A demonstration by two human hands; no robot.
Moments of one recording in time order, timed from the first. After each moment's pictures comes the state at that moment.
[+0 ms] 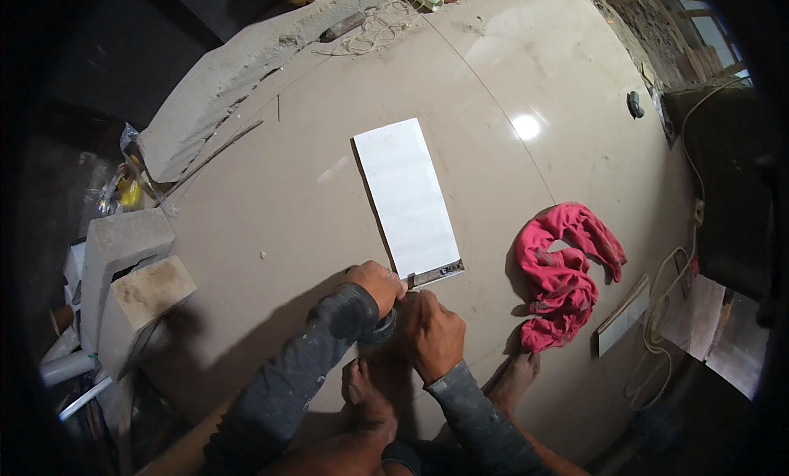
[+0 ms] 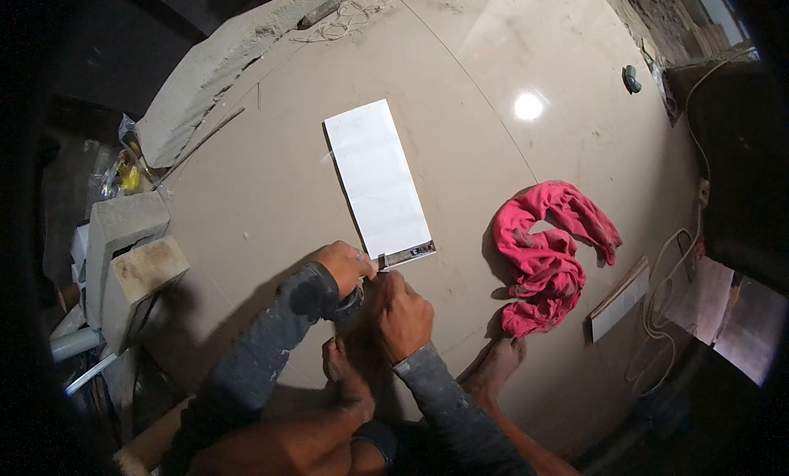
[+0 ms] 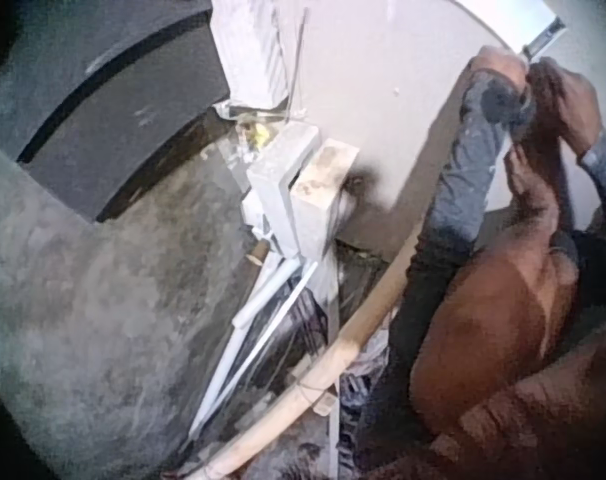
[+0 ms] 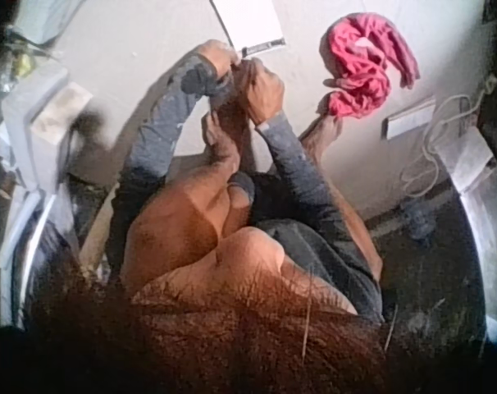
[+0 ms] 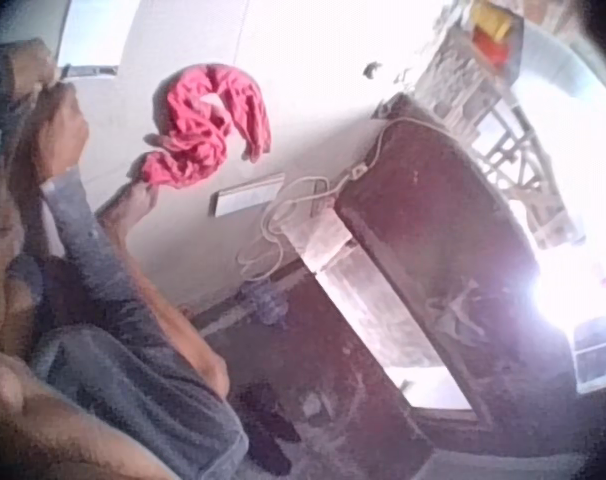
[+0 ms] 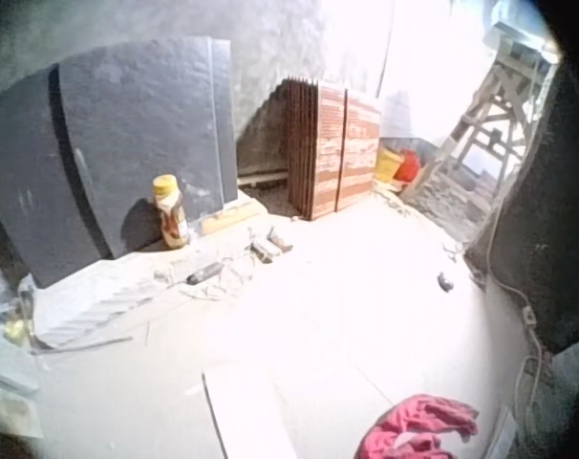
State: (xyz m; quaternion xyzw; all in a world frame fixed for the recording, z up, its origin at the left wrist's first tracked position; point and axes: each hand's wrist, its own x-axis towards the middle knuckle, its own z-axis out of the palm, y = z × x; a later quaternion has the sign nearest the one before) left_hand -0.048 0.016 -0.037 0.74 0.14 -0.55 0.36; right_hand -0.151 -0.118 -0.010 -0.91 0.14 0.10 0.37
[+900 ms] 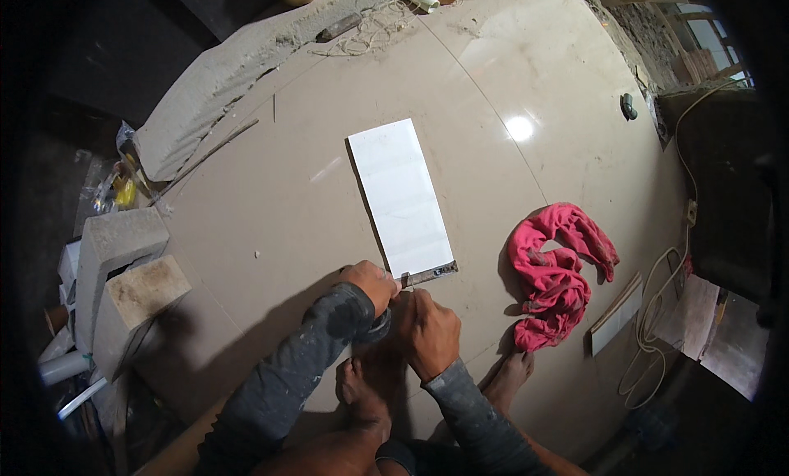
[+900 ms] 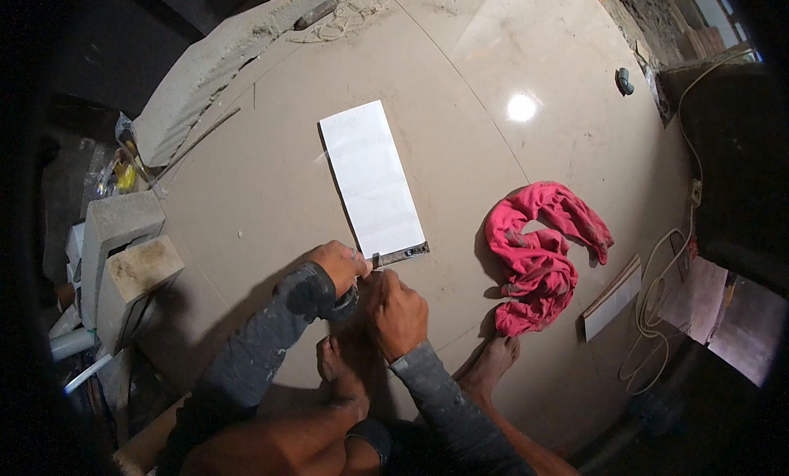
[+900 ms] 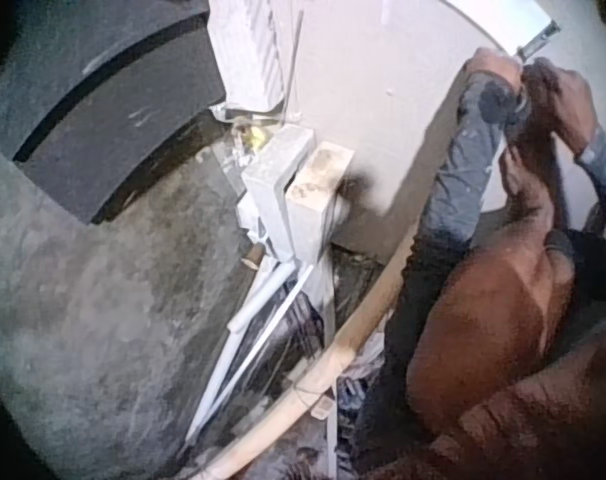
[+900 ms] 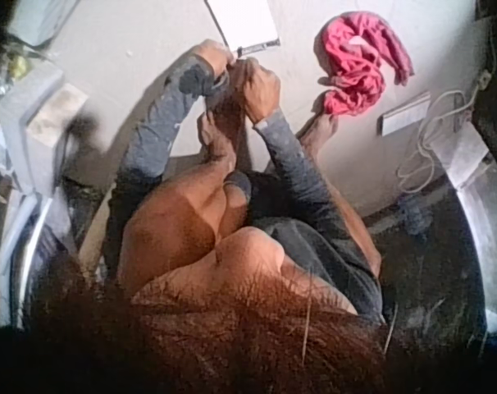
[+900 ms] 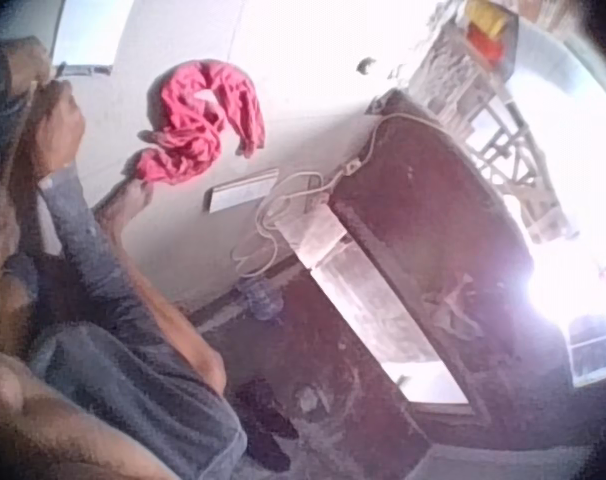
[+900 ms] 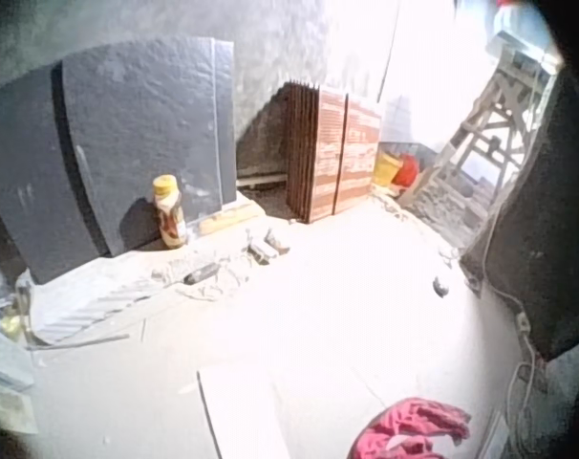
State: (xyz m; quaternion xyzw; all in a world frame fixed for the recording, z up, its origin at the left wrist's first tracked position) left_hand -0.049 0.016 -0.038 0.76 0.11 -0.53 0.35; right_hand -0.145 -0.117 -0.009 -0.92 0.13 0.06 0.37
